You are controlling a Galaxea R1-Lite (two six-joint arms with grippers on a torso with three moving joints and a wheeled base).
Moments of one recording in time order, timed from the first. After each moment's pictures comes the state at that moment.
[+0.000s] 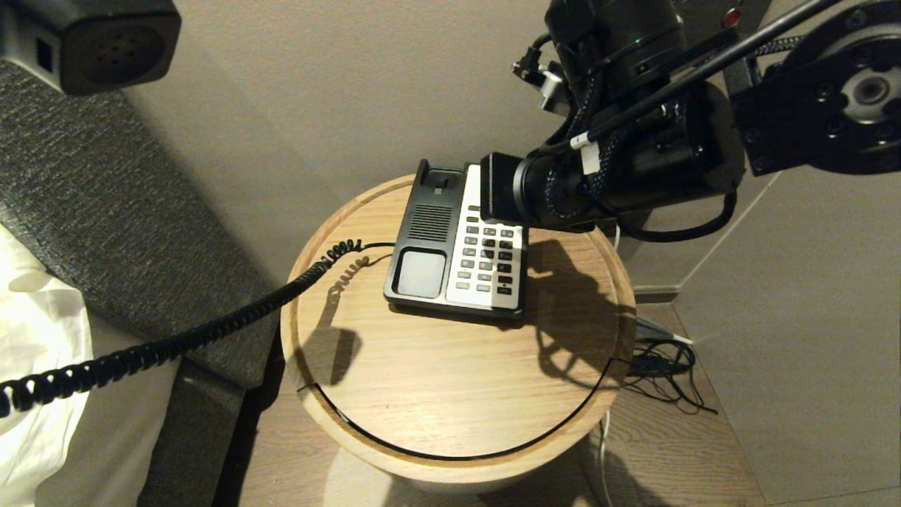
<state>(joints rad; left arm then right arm) -0.73 1.01 -1.68 0.80 0.02 -0.78 0.82 1.91 -1.93 0.55 -0.20 0.48</state>
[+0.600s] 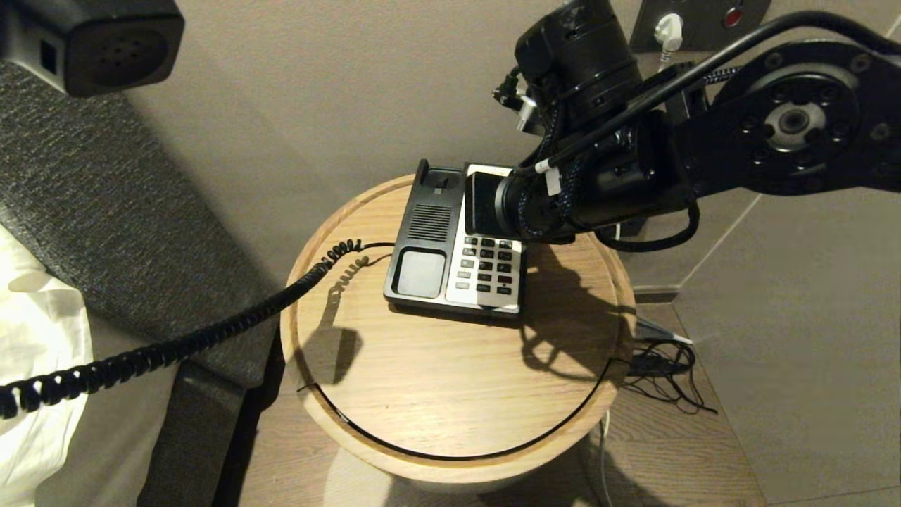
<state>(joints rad) -0.73 1.01 -1.68 0.80 0.02 -0.78 0.82 1.97 -1.94 0.53 -0.20 0.48</state>
